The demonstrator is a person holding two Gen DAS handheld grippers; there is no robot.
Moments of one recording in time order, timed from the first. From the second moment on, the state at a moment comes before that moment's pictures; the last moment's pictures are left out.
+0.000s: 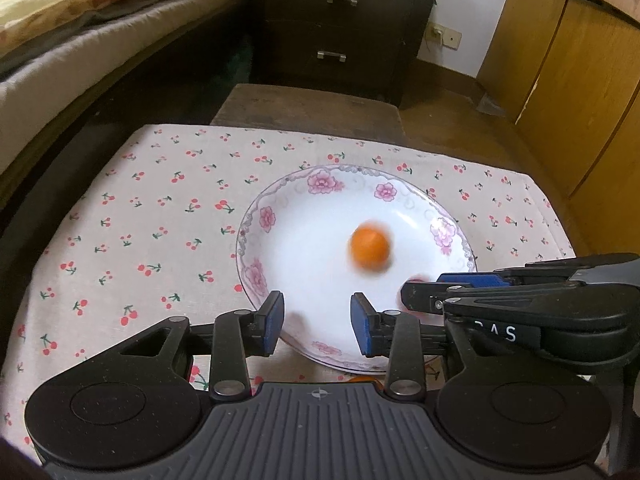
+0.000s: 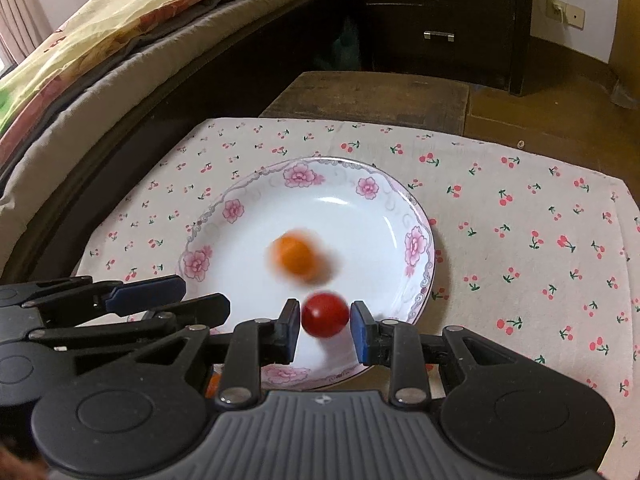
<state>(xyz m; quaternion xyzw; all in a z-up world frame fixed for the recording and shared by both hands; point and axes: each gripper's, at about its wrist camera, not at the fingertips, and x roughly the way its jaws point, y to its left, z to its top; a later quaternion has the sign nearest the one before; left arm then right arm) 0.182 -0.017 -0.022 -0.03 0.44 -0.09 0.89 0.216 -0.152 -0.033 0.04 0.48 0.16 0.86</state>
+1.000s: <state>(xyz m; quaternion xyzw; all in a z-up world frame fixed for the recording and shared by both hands) 0.103 0.017 0.007 -0.04 0.41 -0.10 0.90 0.133 -0.134 -0.004 0.04 0.47 0.18 0.86</state>
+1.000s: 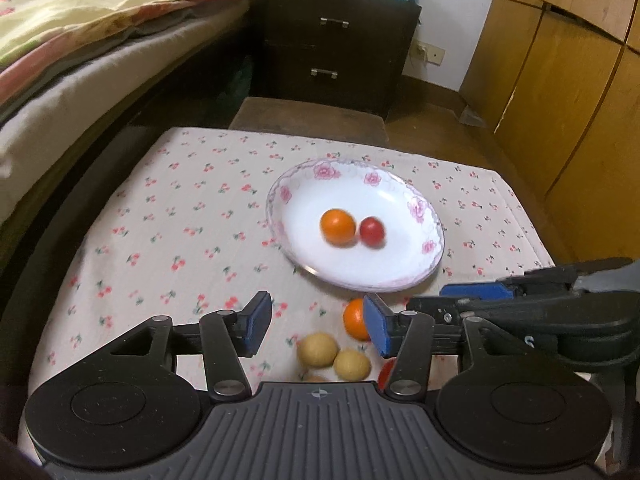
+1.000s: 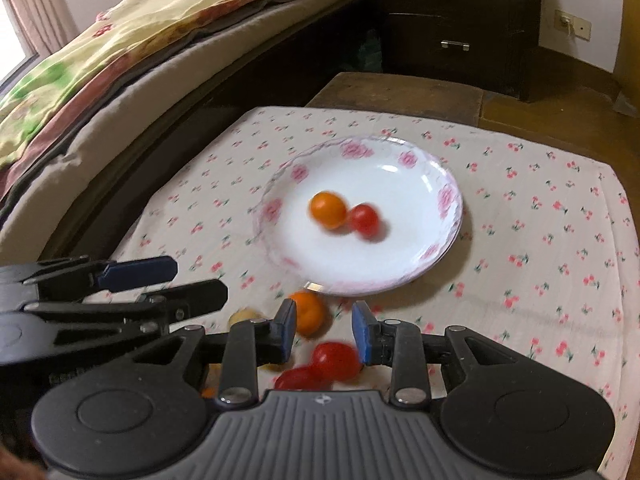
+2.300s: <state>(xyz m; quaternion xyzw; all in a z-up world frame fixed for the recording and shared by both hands) 0.064 0.058 0.009 -0.08 0.42 -0.10 0.90 0.080 -0.057 -0.050 -0.04 0.49 0.26 0.83</state>
